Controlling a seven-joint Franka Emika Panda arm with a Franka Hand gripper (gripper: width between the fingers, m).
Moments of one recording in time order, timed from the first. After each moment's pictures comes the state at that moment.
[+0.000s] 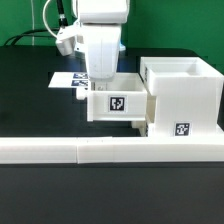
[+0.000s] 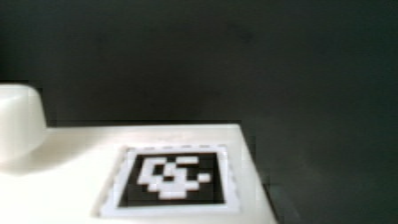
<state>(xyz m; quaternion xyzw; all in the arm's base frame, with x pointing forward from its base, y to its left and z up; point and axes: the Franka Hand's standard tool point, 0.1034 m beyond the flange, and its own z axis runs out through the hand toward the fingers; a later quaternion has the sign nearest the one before) 0.550 -0.017 0.061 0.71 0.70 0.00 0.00</state>
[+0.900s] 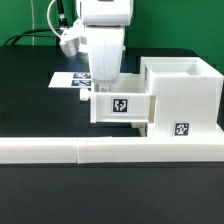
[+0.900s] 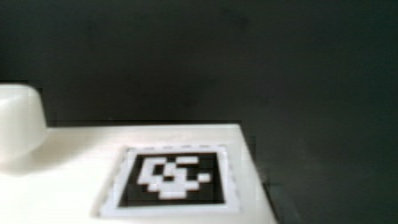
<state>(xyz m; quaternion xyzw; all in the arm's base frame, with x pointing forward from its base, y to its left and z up) 0.550 -0.011 0.059 0.72 0.70 0.00 0.00</state>
